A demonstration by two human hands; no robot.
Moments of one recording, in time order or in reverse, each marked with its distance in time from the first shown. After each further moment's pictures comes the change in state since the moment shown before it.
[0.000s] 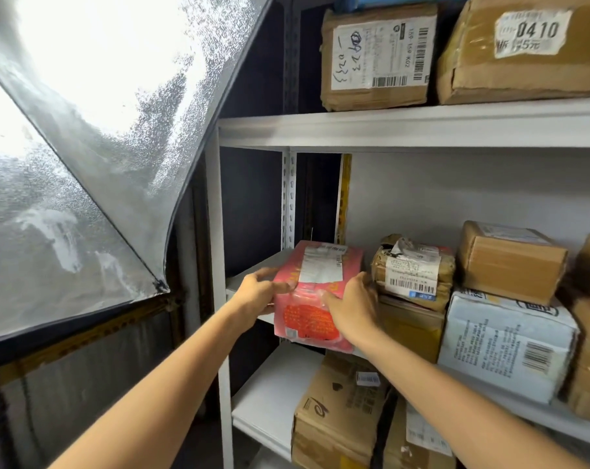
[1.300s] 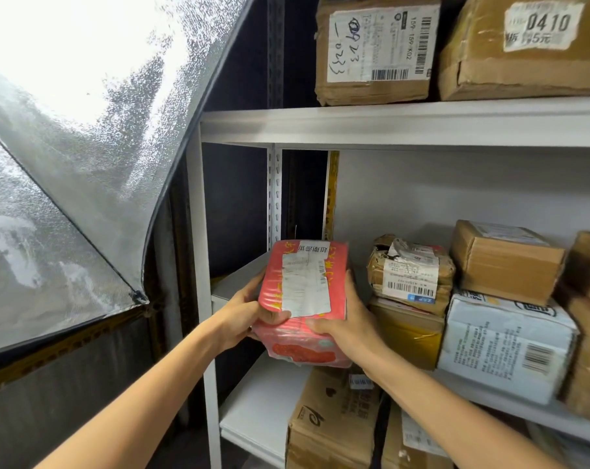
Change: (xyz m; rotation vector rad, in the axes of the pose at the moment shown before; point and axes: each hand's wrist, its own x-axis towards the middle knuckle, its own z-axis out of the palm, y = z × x) left_hand 0.033 -0.029 -0.024 0.028 -0.247 0.015; right_hand -0.007 0.011 -0.003 0.343 -0.259 -0.067
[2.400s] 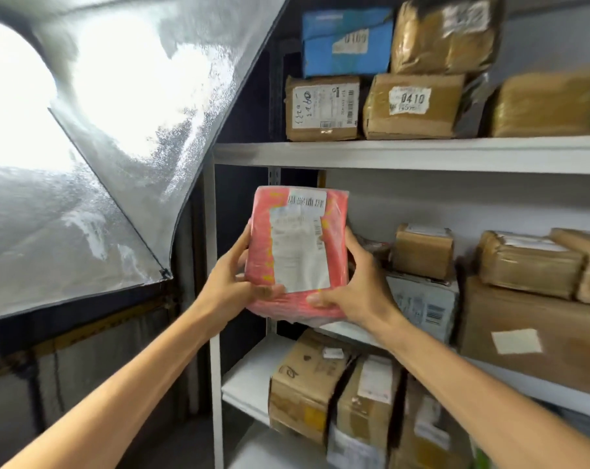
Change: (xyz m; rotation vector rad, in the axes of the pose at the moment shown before) left_hand -0.188 0.074 0.105 0.117 0.101 0.572; right_hand -0.139 -0.067 -0.098 0.040 0.046 -0.380
